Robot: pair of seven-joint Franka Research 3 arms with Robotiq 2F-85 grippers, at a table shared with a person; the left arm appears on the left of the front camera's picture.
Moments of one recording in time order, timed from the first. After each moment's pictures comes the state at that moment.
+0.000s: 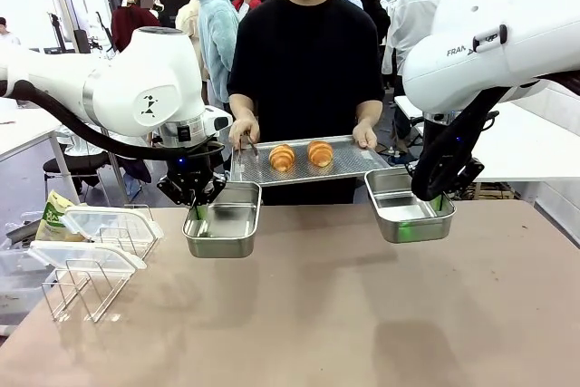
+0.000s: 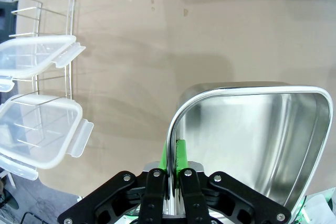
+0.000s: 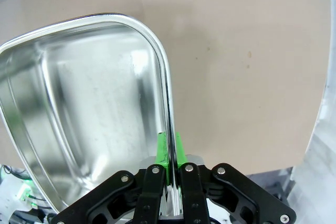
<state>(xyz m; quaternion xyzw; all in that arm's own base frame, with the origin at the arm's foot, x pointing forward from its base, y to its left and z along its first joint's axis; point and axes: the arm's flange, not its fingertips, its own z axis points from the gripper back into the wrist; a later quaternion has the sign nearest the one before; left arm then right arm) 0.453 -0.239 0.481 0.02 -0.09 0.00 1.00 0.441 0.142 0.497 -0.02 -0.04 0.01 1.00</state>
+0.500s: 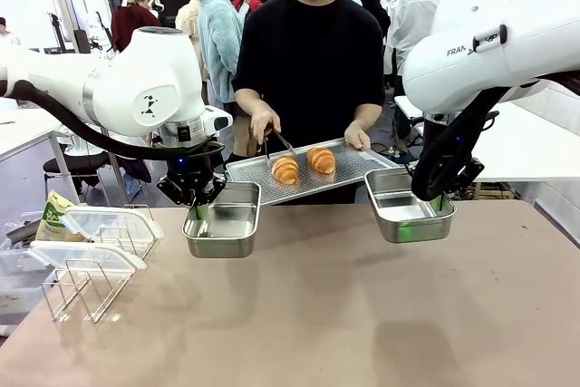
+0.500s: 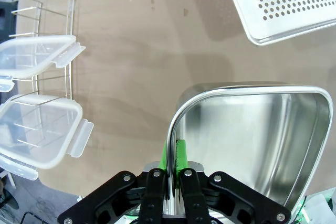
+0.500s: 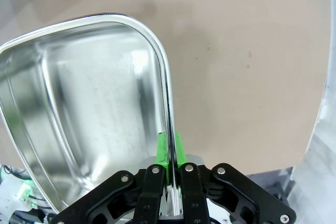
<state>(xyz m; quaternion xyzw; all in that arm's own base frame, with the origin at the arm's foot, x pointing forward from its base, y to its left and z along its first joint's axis) 0.453 -0.239 0.481 0.02 -0.09 0.00 1.00 0.441 0.142 0.497 -0.02 -0.04 0.01 1.00</state>
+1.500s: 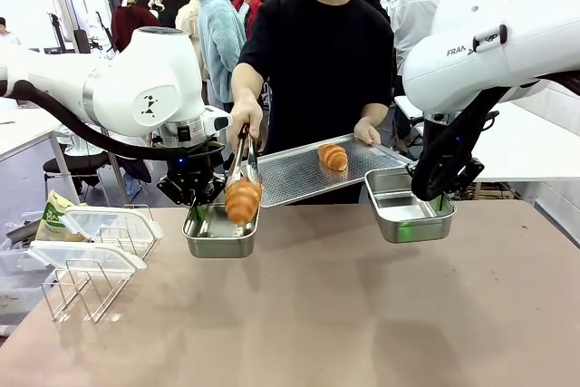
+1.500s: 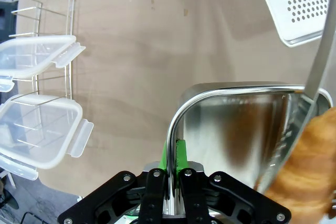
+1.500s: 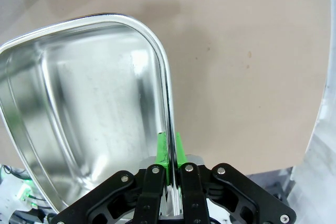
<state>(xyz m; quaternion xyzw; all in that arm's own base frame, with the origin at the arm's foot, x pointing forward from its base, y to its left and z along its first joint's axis) 0.453 -0.239 0.481 0.02 -0.09 0.00 1.00 0.441 0.142 0.497 -0.02 -0.04 0.01 1.00</state>
